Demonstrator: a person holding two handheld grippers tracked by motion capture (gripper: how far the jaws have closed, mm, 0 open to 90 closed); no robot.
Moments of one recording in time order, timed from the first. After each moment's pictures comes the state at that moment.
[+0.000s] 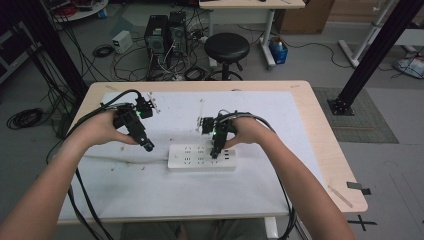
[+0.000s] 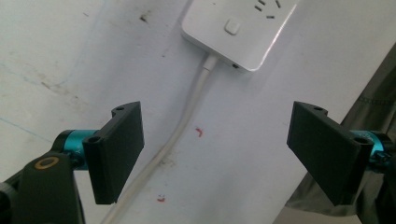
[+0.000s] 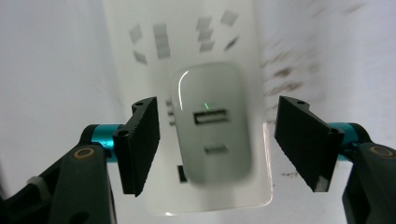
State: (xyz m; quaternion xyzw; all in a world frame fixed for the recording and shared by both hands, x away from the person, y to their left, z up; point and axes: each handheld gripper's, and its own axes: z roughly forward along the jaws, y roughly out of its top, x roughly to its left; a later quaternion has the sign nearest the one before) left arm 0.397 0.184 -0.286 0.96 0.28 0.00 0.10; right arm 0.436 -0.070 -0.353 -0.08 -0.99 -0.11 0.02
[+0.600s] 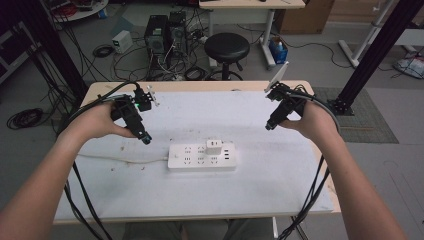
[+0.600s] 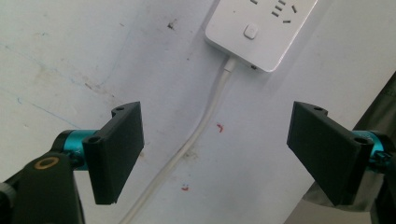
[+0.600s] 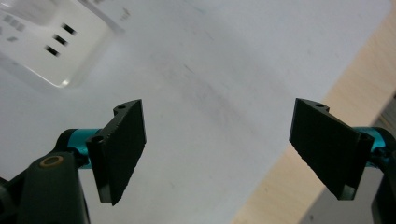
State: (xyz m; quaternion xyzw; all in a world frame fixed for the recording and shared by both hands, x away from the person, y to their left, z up) left arm 0.399 0.180 -0.262 0.96 0.26 0.04 0.09; right arm 0.414 -0.222 -0.255 -0.42 -0.90 -0.05 -0.13
